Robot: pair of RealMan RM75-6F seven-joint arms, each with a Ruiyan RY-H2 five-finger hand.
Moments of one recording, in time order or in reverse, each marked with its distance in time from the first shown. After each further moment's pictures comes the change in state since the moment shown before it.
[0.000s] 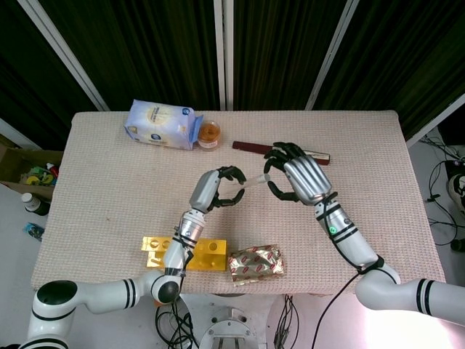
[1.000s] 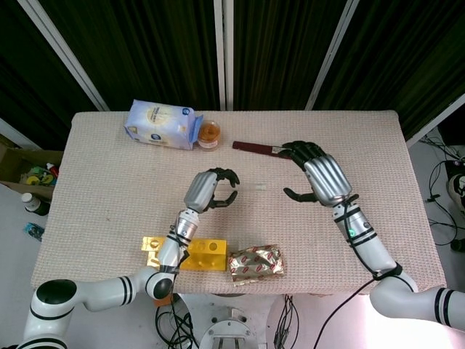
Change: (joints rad) left arm -0.002 0.015 0.059 0.108 0.023 -0.026 0.099; right arm -0.080 0.090 -0.018 -0.045 -0.024 0.079 0.051
